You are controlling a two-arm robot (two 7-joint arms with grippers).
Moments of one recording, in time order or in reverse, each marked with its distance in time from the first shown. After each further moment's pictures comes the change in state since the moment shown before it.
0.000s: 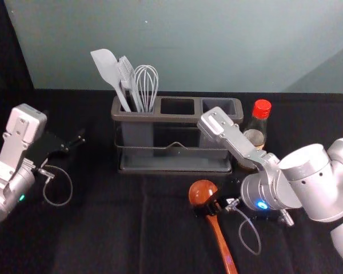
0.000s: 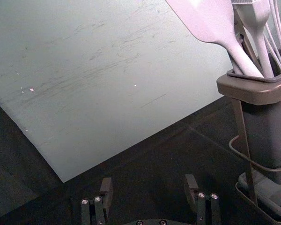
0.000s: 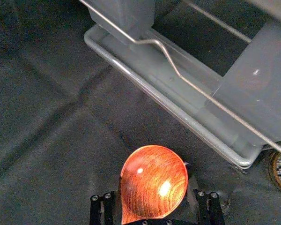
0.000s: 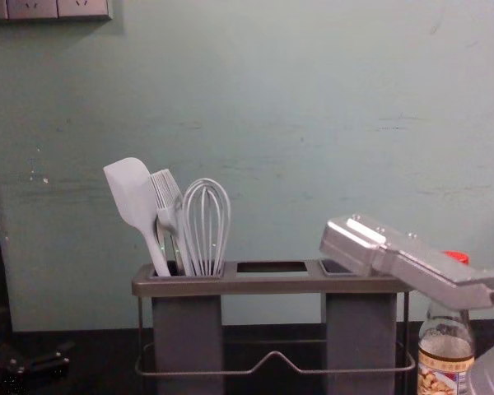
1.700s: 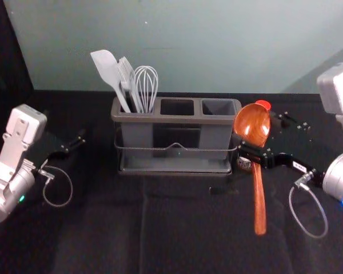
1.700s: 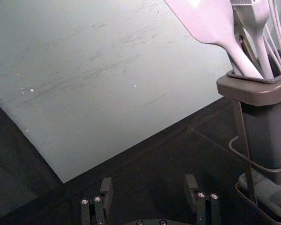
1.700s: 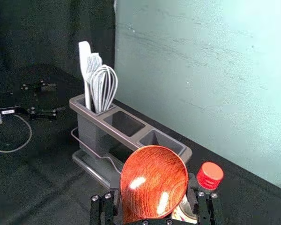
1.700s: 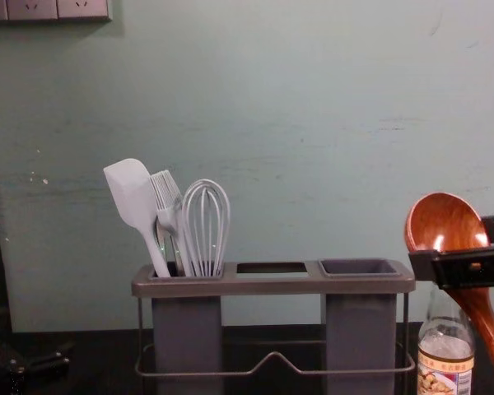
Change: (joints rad) left arm 0.000 0.000 0.000 0.000 0.000 0.000 0.000; right arm -0.396 0.109 0.386 -0.449 0.072 -0.532 -0.063
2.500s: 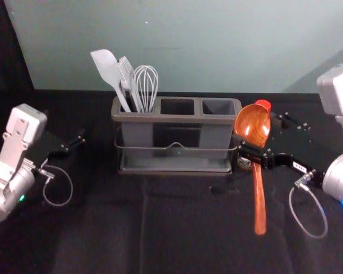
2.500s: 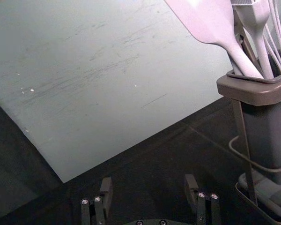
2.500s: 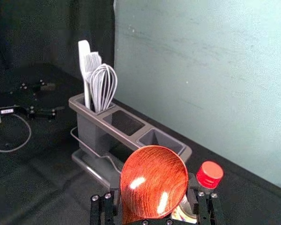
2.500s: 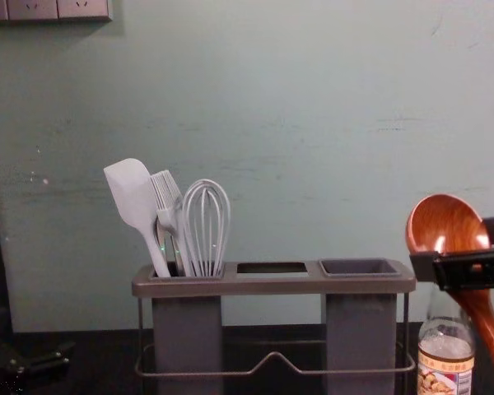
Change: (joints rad) left arm 0.000 0.000 0.000 0.000 0.000 0.000 0.000; right arm -0.006 0.001 -0.001 0.002 0.001 -0.009 -0.007
